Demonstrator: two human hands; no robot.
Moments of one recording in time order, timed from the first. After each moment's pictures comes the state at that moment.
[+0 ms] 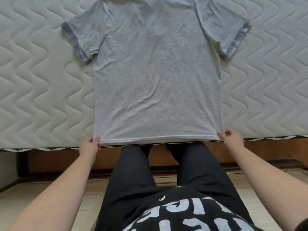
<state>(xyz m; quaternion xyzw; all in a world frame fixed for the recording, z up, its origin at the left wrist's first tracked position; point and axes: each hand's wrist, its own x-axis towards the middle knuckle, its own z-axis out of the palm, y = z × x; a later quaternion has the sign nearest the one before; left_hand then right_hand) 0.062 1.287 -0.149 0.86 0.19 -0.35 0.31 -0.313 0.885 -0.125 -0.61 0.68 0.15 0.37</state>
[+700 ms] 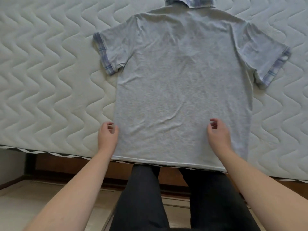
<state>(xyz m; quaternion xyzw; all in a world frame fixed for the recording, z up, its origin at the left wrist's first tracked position) 0.114 1.219 -0.151 0.94 0.02 -0.23 0.27 -0.127 0.905 -0.132 -0.73 0.56 0.03 0.39</state>
